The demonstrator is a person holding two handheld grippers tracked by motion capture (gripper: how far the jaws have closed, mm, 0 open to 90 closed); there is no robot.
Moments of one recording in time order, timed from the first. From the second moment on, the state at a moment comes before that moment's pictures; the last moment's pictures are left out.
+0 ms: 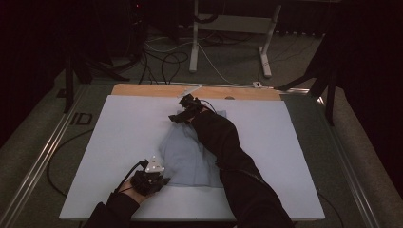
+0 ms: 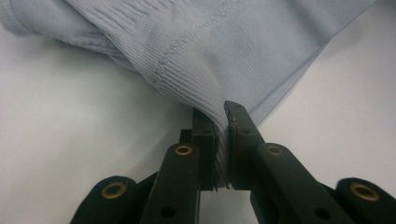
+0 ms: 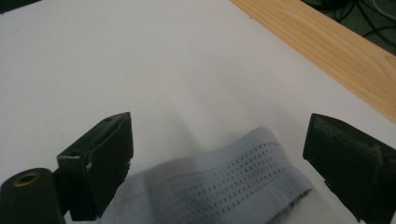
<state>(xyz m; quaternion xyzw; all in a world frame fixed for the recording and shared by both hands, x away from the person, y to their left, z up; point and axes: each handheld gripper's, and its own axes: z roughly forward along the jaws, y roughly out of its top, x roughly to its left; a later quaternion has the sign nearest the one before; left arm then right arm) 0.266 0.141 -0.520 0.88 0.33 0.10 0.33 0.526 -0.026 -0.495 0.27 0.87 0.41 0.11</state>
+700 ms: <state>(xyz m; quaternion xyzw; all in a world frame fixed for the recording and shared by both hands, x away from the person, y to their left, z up) 0.267 0.140 -0.512 0.87 0.34 0.10 0.35 0.539 -0.013 -0.506 0.35 0.87 0.33 0.13</state>
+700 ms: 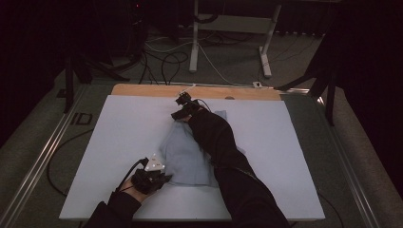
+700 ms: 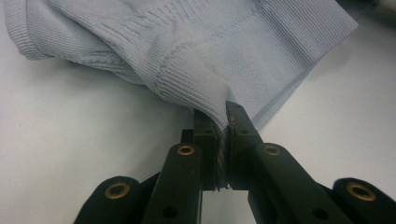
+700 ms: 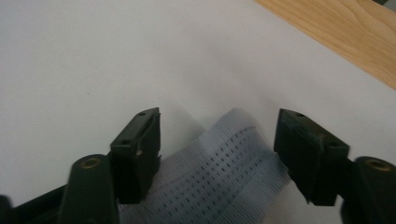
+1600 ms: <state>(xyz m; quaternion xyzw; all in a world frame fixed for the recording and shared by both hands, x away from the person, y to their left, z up) 0.266 0.139 -0.512 0.87 0.34 0.10 0.34 0.537 0.004 -0.516 0.32 0.89 0.25 0.18</state>
